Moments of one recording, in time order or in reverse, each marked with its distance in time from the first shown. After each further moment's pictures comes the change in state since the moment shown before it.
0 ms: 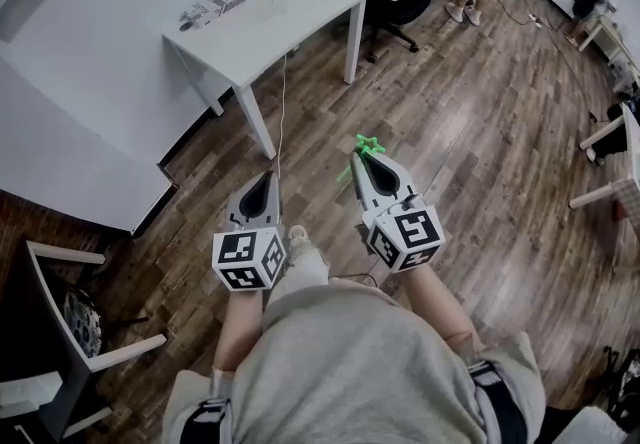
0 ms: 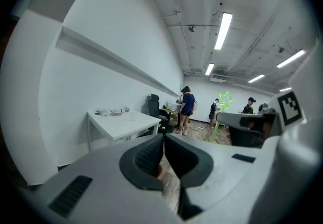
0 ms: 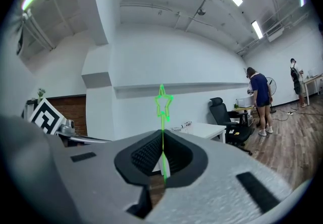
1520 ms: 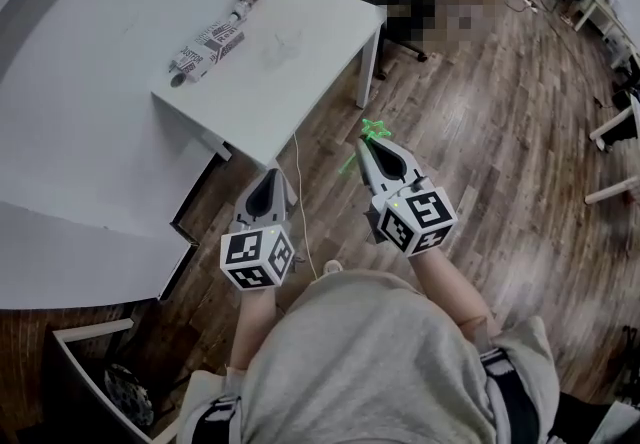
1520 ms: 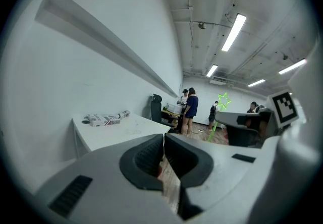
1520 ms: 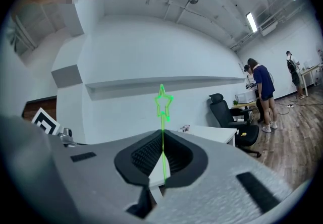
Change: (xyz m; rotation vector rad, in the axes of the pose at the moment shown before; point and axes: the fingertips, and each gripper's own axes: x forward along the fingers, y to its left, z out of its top) left arm 0.239 0.181 0.084 -0.021 0.004 -0.070; right arm 0.299 -0.076 0.022 0.069 -0.012 -0.064
